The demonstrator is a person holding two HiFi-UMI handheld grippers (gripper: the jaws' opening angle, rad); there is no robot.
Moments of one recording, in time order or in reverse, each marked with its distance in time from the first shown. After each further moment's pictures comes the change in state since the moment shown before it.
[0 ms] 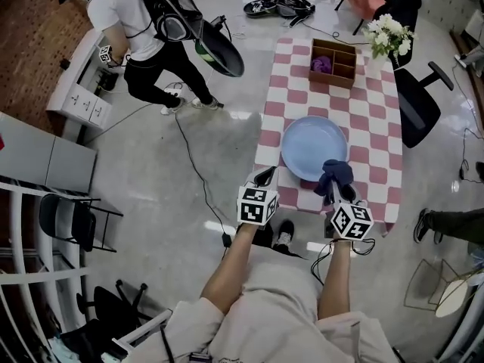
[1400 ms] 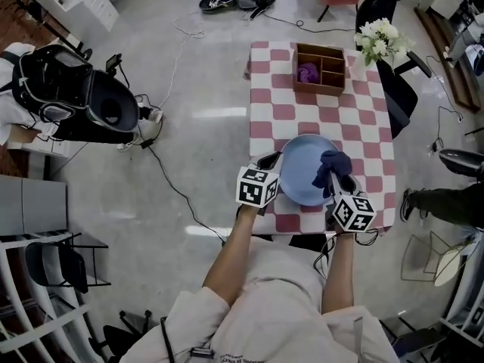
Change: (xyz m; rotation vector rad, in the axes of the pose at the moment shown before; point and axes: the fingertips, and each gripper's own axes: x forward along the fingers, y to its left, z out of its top) left arm 0.124 0.047 0.070 -0.032 0.050 -0.339; right arm 0.089 0.003 0.056 -0.031 0.024 -0.161
